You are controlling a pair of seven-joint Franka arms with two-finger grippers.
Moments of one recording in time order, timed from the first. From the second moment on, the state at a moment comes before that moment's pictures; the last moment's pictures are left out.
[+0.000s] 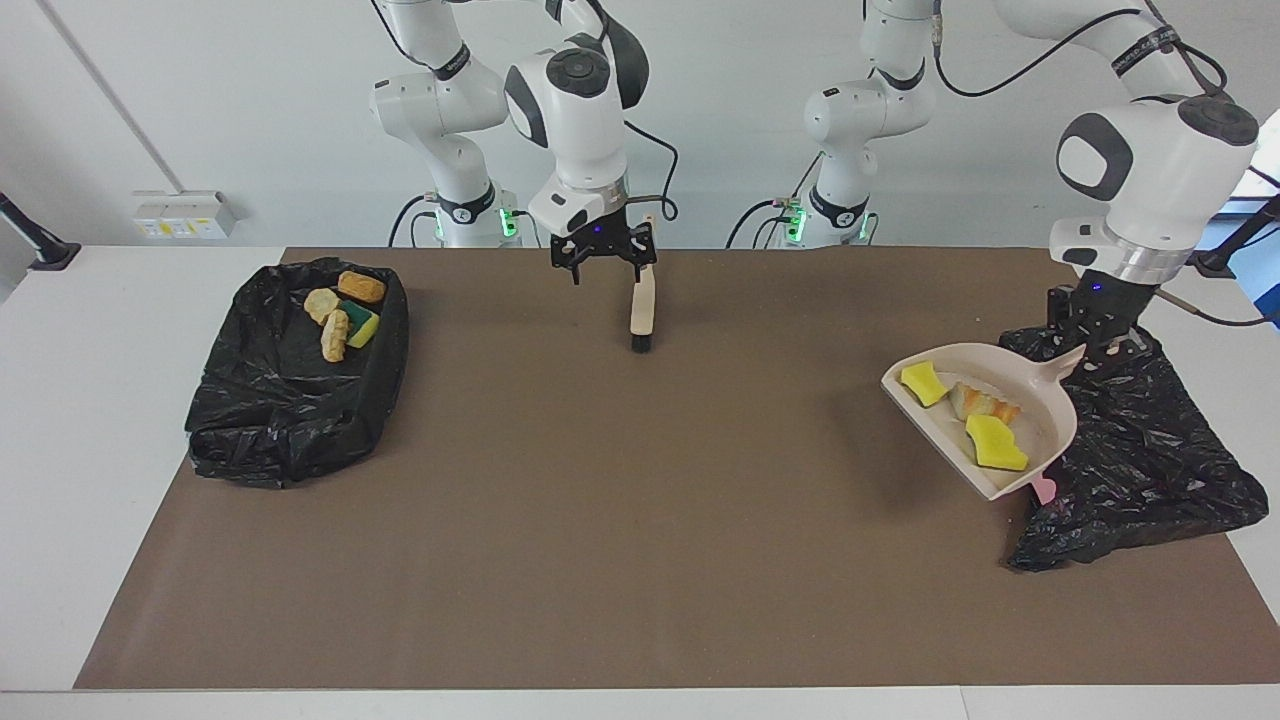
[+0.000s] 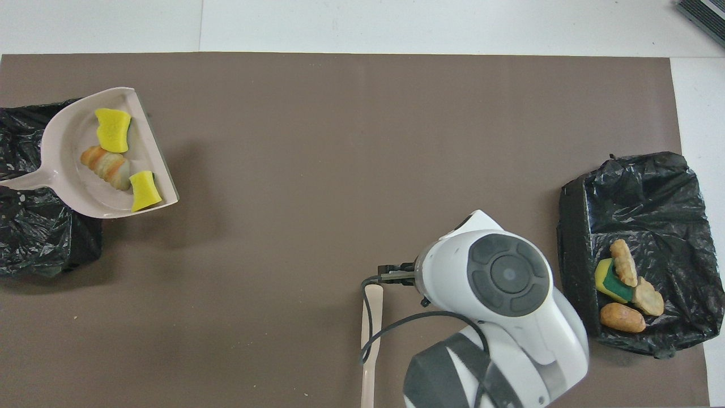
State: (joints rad) left arm 0.23 0.01 -0.03 -1.94 0.05 2.15 1.45; right arm 0.13 -0.09 0.38 -2.06 0.10 2.00 0.50
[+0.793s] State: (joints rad) left arm 0.53 0.09 -0.02 -1.79 0.07 2.18 1.63; right arm 0.01 -0.11 0.06 -1.81 0.03 1.77 0.07
